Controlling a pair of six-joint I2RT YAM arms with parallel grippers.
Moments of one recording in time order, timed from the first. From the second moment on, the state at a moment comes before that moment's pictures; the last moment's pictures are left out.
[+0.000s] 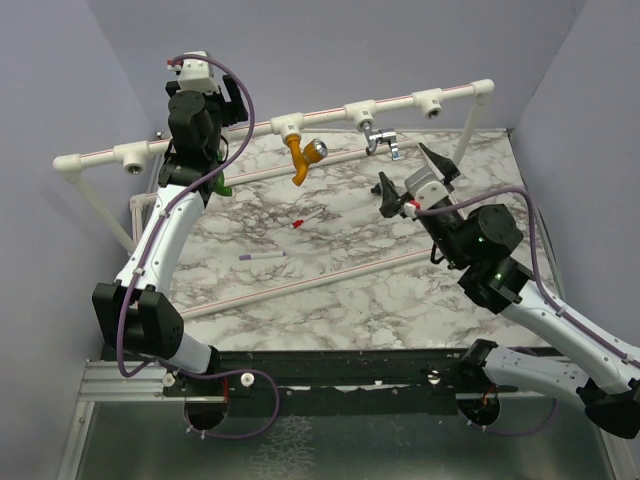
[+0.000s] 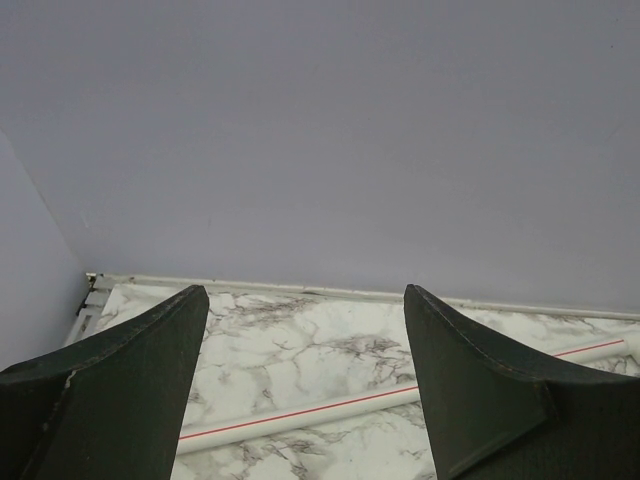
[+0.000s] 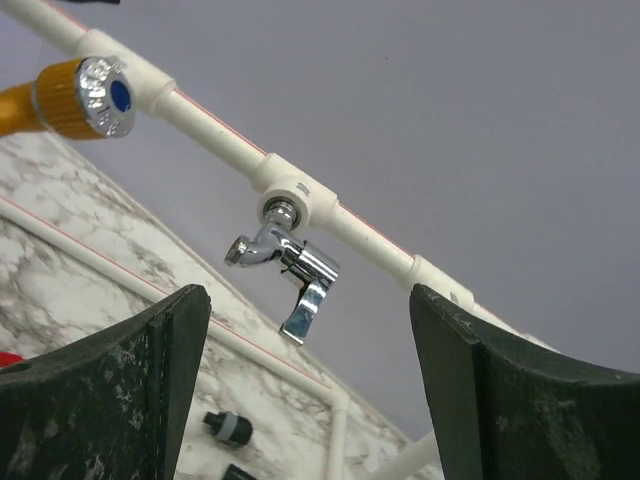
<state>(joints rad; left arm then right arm) -0.16 1.50 1.47 0.06 -0.19 -0.10 0.82 0.92 0.96 0.28 0.26 -0.67</state>
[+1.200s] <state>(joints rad) -0.16 1.51 1.48 0.06 -0.17 -0.10 0.81 1.34 1.06 0.37 0.31 -1.49</state>
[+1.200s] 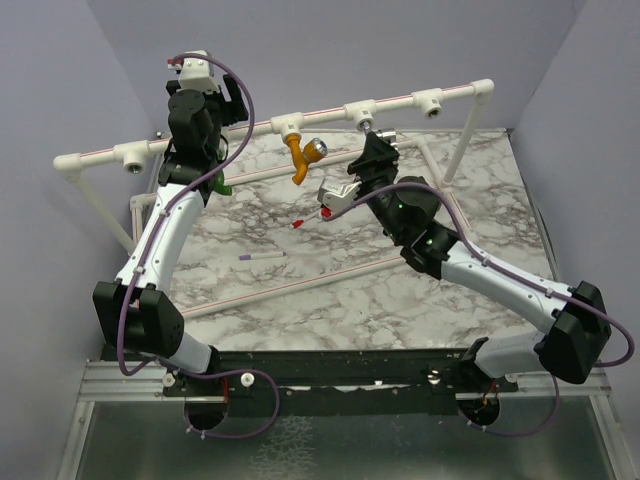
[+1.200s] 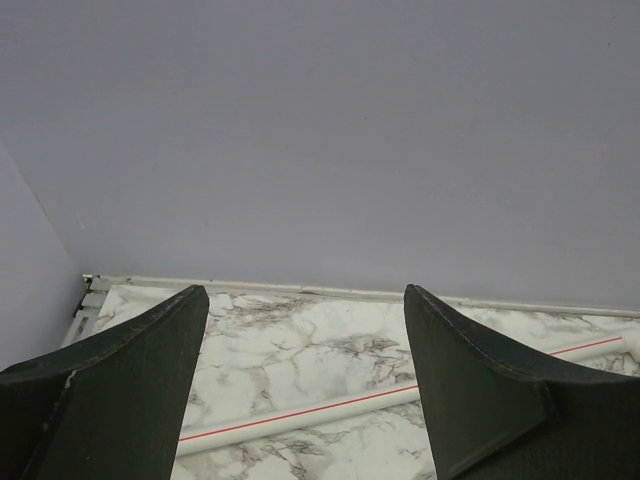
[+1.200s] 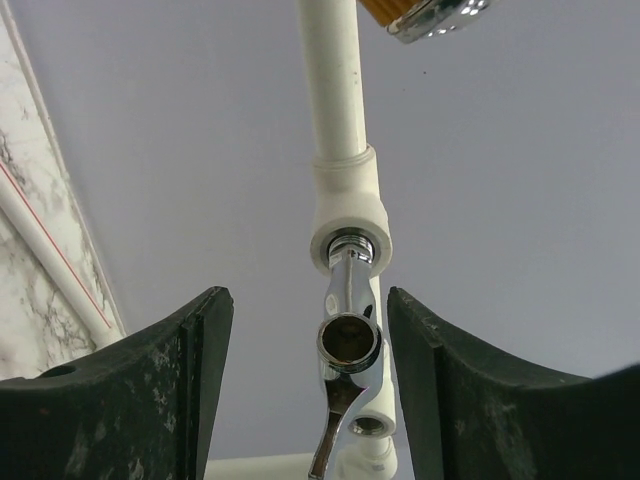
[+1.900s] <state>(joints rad) -0.16 1.51 1.48 0.06 -0.17 -0.11 0.76 1.40 1.11 0.44 0.33 -1.47</state>
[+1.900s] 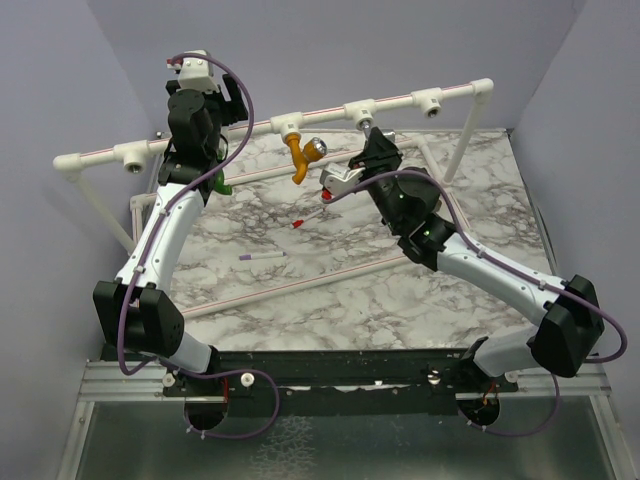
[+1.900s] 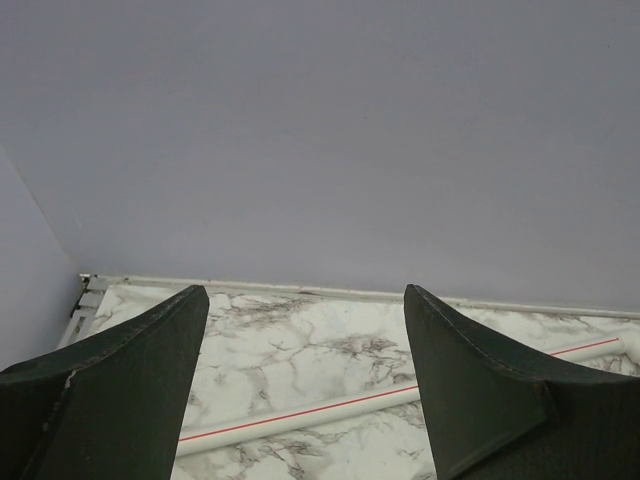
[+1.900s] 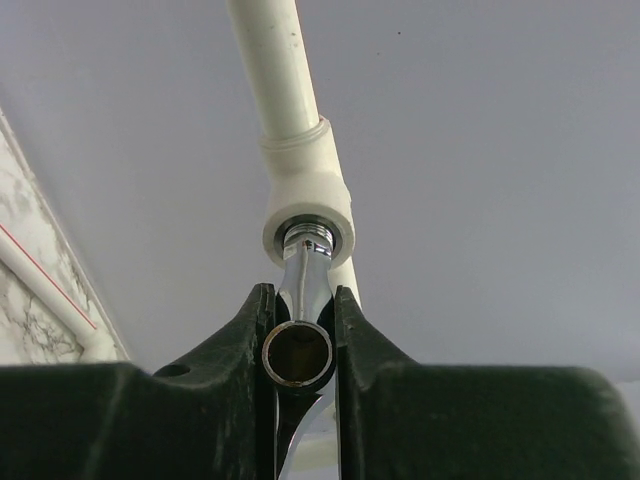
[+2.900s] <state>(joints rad) -0.16 1.51 1.49 0.06 -0.16 -0.11 0.76 1.40 1.09 0.61 0.42 -0.54</state>
